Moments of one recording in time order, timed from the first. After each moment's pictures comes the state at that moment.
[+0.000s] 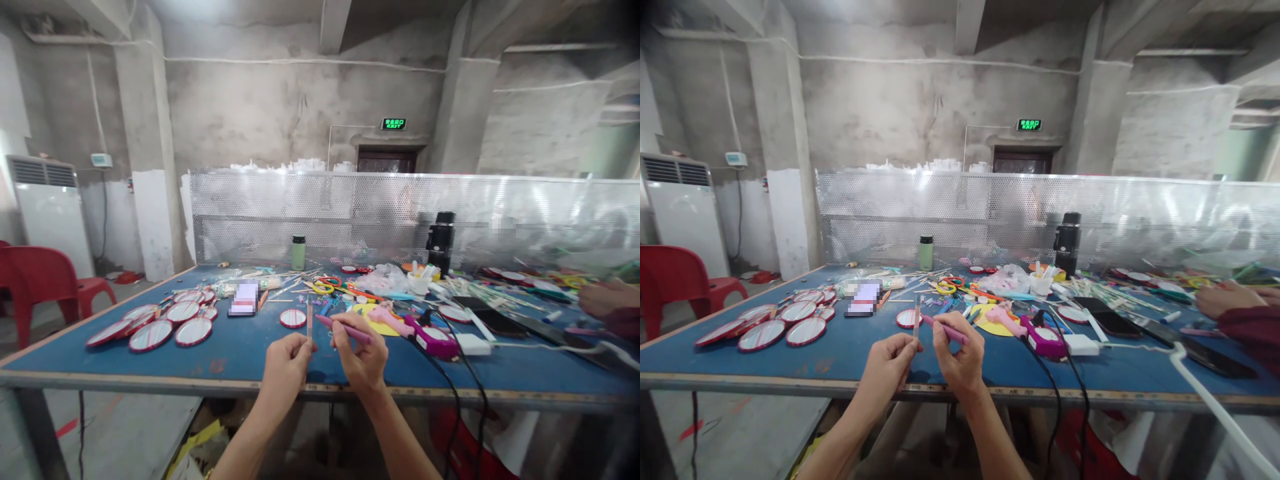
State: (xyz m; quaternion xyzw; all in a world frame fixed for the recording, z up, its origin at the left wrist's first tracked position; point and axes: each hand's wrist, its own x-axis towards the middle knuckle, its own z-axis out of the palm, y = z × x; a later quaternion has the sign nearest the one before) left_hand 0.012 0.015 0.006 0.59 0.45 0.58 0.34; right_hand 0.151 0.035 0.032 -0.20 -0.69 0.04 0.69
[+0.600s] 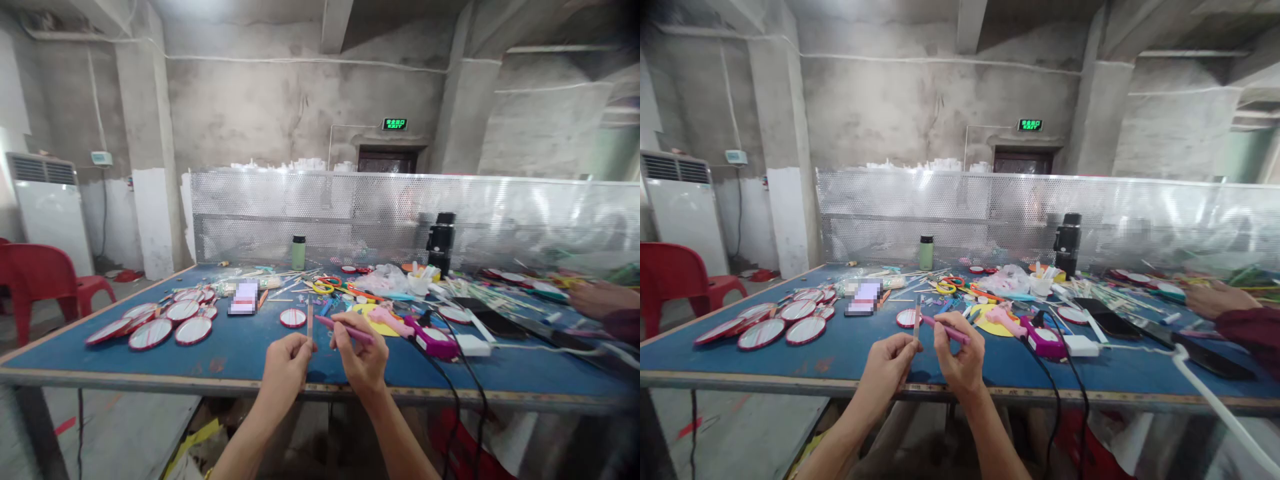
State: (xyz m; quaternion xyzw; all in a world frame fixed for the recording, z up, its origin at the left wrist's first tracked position) left_hand 0.012 0.015 0.005 0.59 0.44 0.58 0.34; right_hand 0.151 0.036 0.027 -0.20 -0.69 0.05 0.69
